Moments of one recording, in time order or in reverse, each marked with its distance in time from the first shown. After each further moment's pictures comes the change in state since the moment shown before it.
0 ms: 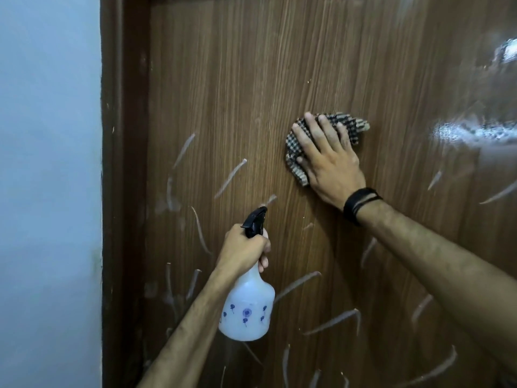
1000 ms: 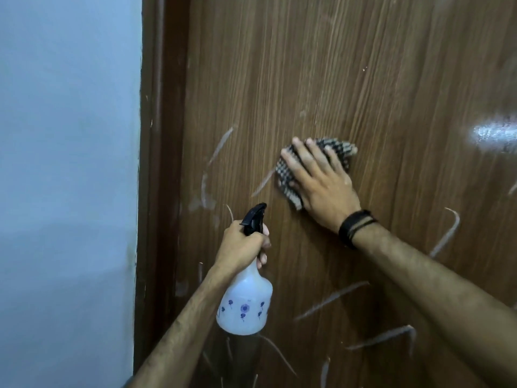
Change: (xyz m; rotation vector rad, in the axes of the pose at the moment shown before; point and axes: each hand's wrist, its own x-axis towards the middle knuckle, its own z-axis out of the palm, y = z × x) left_hand 0.017 -0.029 -0.063 -0.047 0.095 -0.012; right_hand 0.002 -0.092 0.036 0.029 -0.032 -0.118
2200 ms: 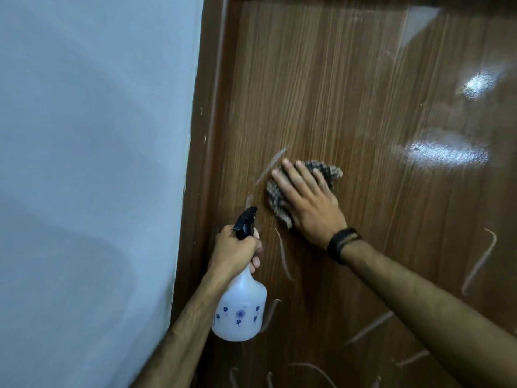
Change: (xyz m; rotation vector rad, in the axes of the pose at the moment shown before) left_hand 0.069 -0.020 -0.146 -0.109 -0.145 0.023; right_hand 0.082 -0.113 0.026 -0.043 -0.130 0.042
